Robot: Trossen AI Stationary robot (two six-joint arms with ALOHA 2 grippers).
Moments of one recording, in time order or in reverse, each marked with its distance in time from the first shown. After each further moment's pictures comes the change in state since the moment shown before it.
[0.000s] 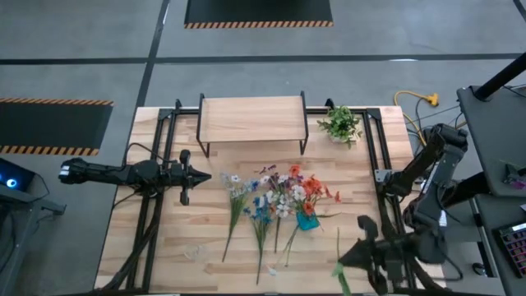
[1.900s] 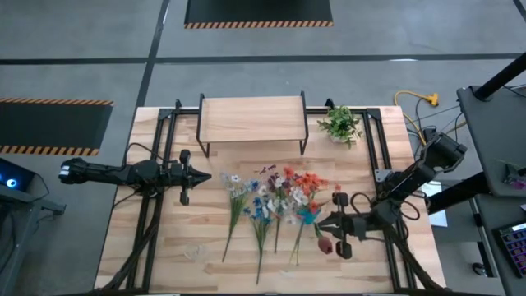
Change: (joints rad) left arm 0.000 0.000 0.000 0.001 -0.001 0.000; right arm -0.295 0.184 -0.621 1.107 -0.196 0.006
